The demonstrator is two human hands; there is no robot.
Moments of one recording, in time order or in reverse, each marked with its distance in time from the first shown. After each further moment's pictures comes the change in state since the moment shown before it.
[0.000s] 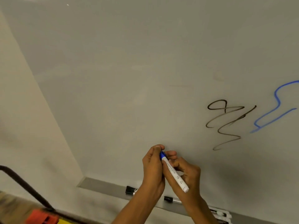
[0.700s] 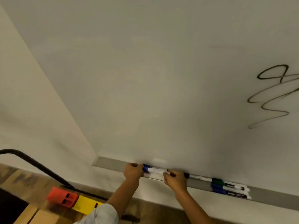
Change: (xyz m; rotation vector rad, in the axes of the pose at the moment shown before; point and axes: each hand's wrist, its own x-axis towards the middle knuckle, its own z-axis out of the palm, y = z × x) left_hand 0.119 -0.085 -0.230 0.741 0.492 -0.318; right_hand -0.126 0.132 0.102 -0.116 -0.081 1.333
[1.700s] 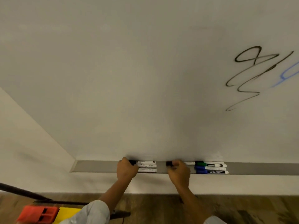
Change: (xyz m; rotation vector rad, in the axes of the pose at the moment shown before) left_hand 0.008 -0.007 0.022 0.678 -0.138 0.373; right_hand 0.008 0.030 -0.041 -0.248 0.397 -0.169
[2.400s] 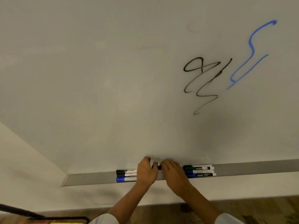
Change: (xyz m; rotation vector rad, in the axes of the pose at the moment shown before) left_hand -0.080 0.107 0.051 -0.053 0.014 0.379; right_hand 0.027 0.020 -0.053 -0.709 -0.100 -0.850
